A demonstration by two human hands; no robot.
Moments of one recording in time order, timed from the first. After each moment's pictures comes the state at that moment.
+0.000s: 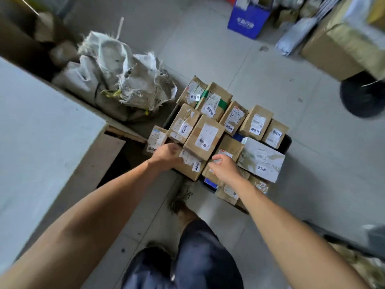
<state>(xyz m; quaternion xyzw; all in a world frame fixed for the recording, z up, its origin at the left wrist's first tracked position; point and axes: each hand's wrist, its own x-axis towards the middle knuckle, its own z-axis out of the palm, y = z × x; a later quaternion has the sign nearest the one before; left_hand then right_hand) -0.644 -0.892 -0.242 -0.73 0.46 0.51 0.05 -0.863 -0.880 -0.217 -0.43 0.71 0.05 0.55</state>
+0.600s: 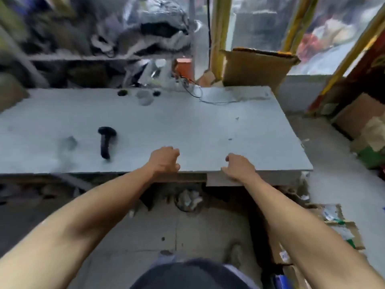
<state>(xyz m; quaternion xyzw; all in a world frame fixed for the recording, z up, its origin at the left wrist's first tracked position) -0.381 -0.374 0.041 -0.94 0.30 0.17 -0.01 -0.500 -0.601 0.022 -0.93 0.25 0.16 0.20</state>
